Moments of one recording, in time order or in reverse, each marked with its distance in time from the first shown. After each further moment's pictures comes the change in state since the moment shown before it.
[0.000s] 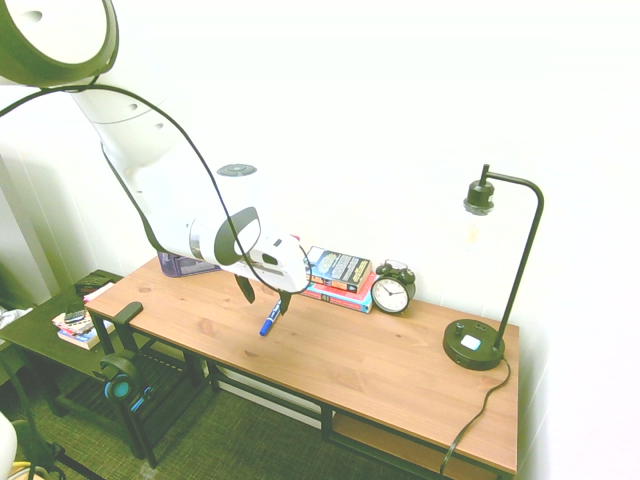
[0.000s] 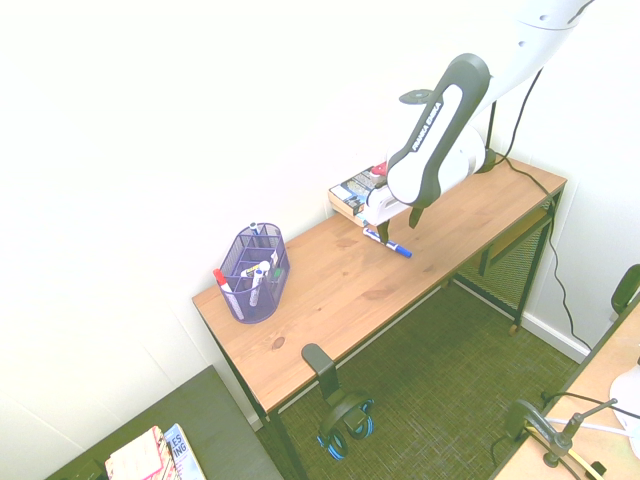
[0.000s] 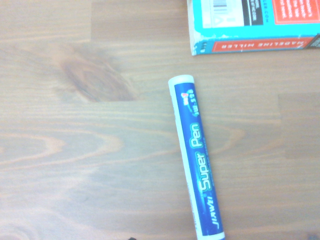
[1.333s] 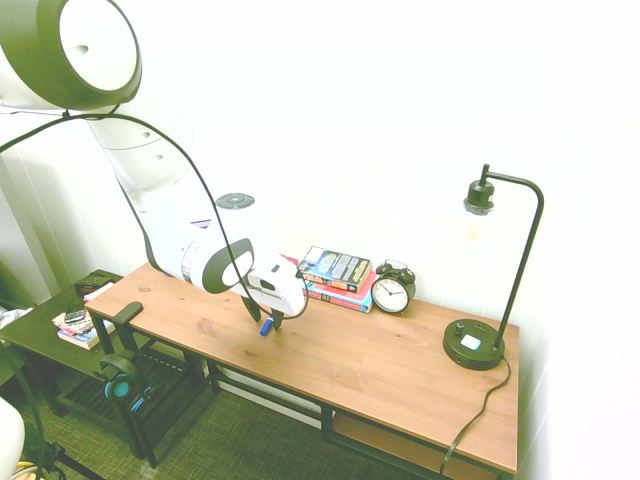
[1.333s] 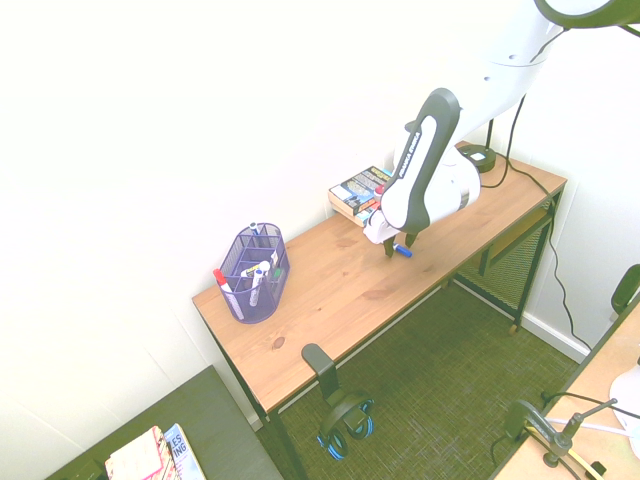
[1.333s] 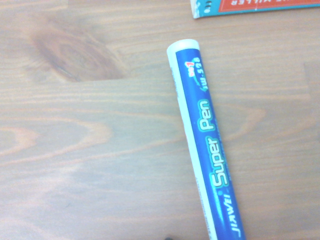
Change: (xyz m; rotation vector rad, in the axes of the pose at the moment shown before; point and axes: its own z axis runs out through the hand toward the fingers) arm -0.011 0.009 0.042 0.032 0.013 0.039
